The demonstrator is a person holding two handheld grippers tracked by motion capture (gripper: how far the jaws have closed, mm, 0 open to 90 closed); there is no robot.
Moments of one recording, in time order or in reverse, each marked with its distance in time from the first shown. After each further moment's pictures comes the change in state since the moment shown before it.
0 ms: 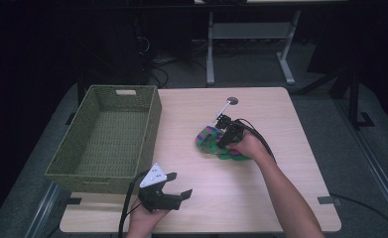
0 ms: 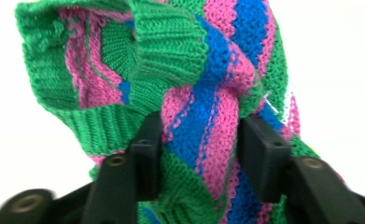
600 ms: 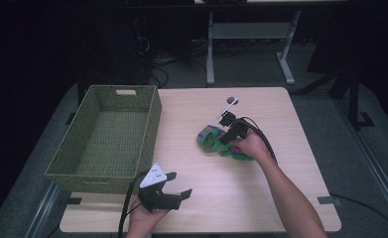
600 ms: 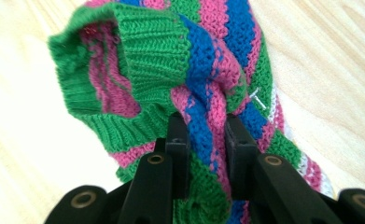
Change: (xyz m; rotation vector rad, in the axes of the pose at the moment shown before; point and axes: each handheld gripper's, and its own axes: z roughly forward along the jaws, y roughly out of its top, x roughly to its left) left arm -0.001 0.000 0.000 0.002 0.009 0.014; right arm -0.007 -0.007 -0.013 -0.066 0.024 0.069
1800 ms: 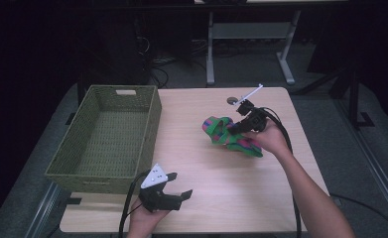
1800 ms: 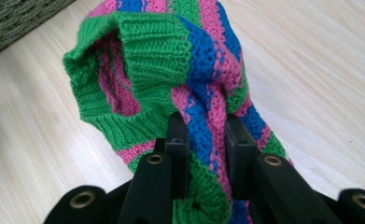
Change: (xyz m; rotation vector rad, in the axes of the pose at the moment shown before) left arm -0.001 -0.001 0.001 0.007 0.001 0.001; right arm -0.007 -0.017 -0.078 -0.172 0.082 0.011
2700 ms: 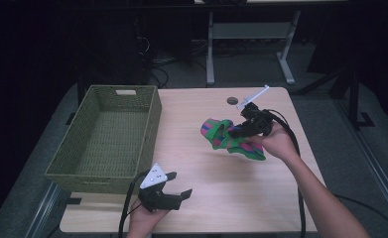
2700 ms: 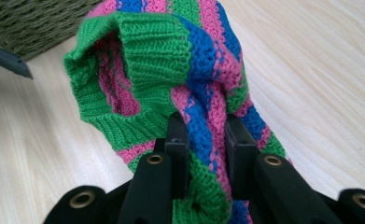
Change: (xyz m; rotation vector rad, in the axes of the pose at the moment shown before) left arm 0.001 0.000 -0.001 -0.010 0.005 0.011; right arm 0.030 -0.008 -0.033 -0.050 0.042 -0.082
